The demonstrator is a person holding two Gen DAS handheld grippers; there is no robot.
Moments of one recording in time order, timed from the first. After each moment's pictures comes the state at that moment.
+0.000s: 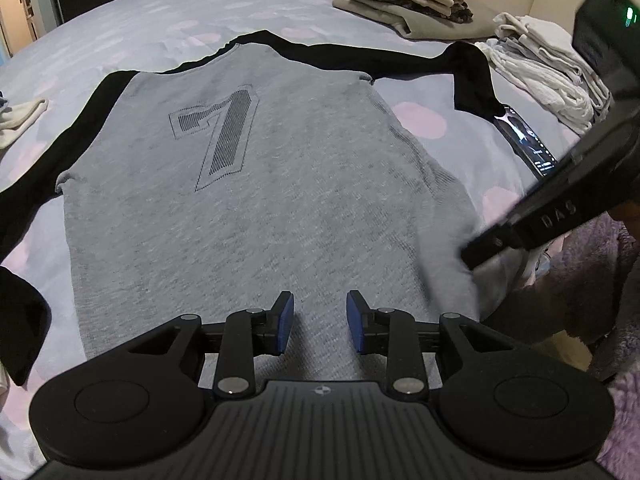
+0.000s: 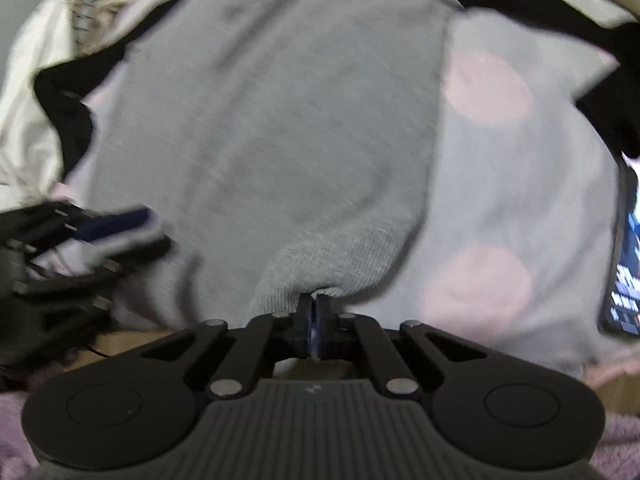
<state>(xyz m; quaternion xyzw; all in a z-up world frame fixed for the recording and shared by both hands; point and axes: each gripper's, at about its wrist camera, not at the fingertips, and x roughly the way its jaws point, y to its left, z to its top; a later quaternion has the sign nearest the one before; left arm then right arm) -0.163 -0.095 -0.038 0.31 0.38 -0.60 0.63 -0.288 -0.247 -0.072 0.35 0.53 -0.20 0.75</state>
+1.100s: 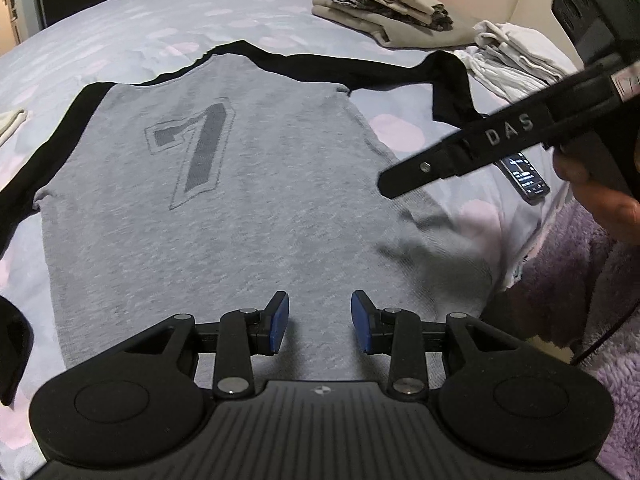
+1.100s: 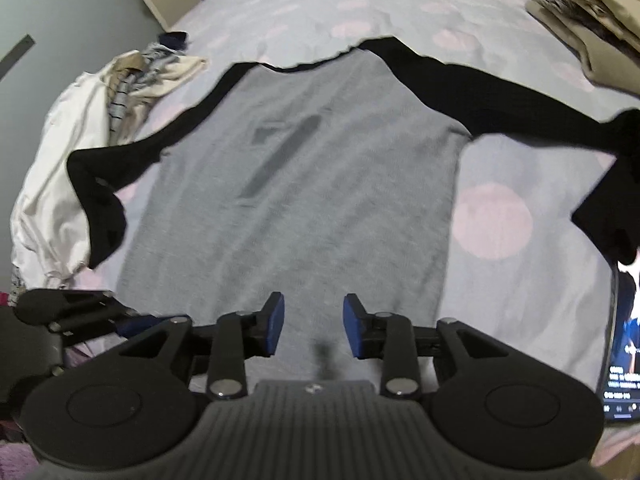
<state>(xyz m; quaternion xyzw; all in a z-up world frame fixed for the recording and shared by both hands) -0.166 -0.103 -0.034 0.30 0.38 -0.63 0.61 -0.283 -0.261 -0.047 0.31 0.41 -0.23 0.83</state>
